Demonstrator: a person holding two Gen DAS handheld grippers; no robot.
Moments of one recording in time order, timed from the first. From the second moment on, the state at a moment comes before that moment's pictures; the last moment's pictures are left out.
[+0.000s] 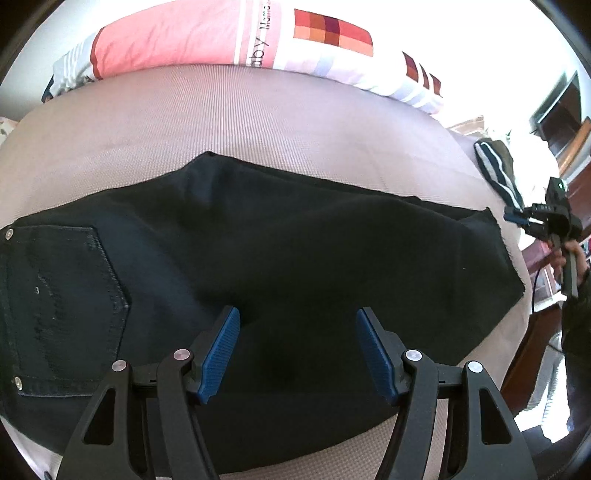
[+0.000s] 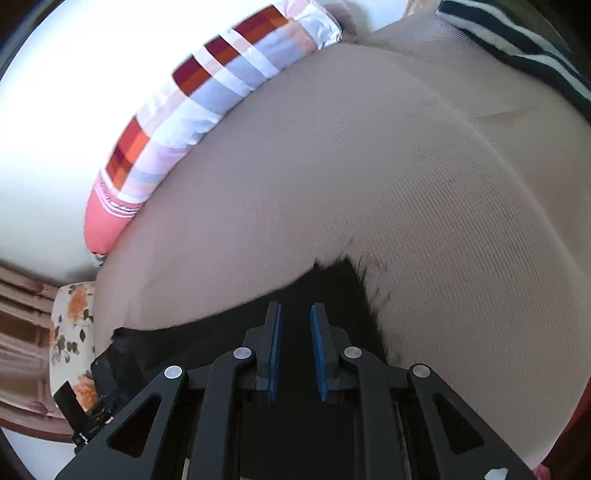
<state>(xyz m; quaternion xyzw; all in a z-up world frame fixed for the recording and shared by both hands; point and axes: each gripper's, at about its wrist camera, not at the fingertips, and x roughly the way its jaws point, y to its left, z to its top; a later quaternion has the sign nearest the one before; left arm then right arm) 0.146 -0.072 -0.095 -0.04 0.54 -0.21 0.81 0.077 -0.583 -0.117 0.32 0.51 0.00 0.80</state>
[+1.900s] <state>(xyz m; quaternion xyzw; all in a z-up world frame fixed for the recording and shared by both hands) 0.162 -0.086 -0.099 0.01 0.51 -0.19 0.84 0.004 -0.540 -0.093 0.23 0.45 -0.14 0.85</state>
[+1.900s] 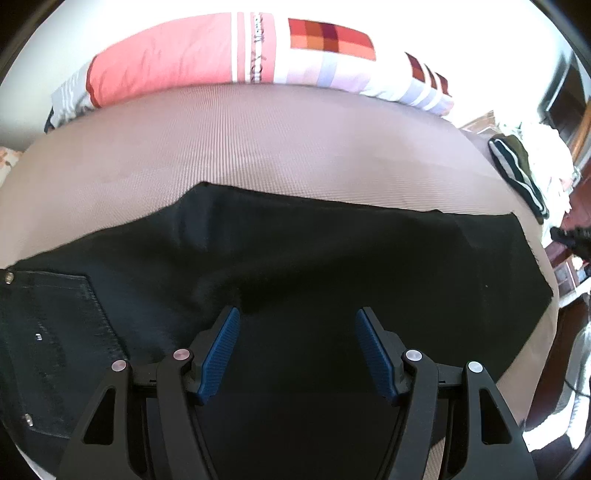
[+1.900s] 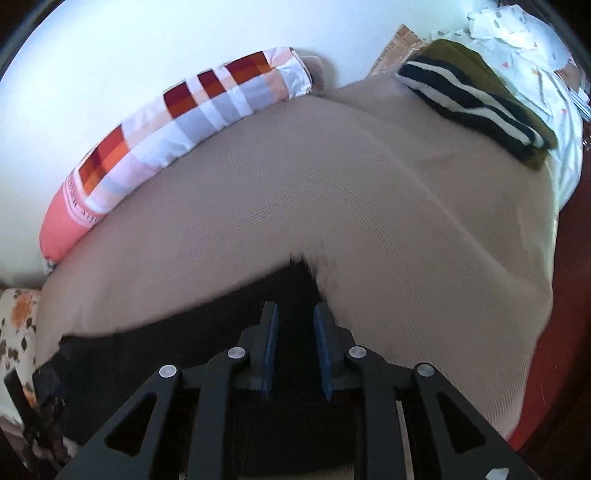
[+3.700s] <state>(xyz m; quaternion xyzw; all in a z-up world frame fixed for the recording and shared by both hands) 0.139 0.097 -0.098 -0.10 0.48 -0.07 0.87 0.253 -0.084 -0.141 -0.06 0.60 0.38 0.70</state>
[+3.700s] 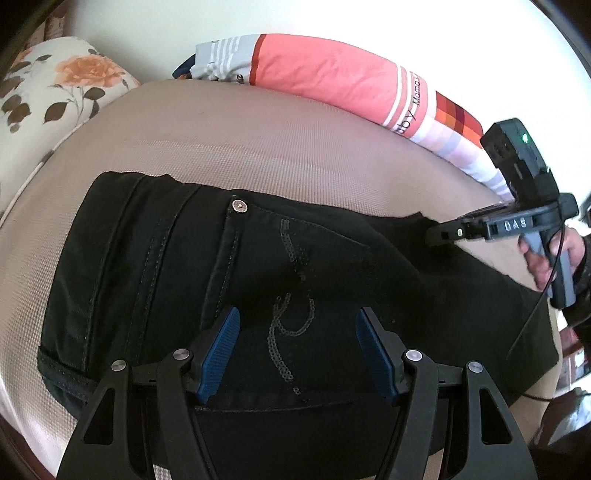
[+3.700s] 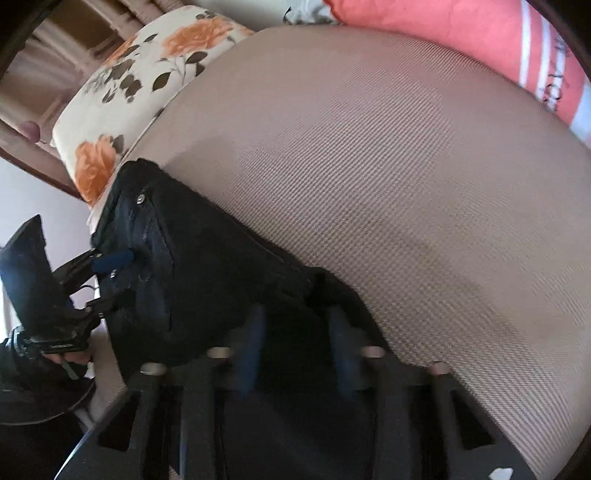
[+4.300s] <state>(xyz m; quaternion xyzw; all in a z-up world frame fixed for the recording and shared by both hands) 0.161 0.046 -0.084 -0.04 0.47 -0.11 0.88 0.230 -0.105 -0.098 -0.04 0.51 0.26 0.82</state>
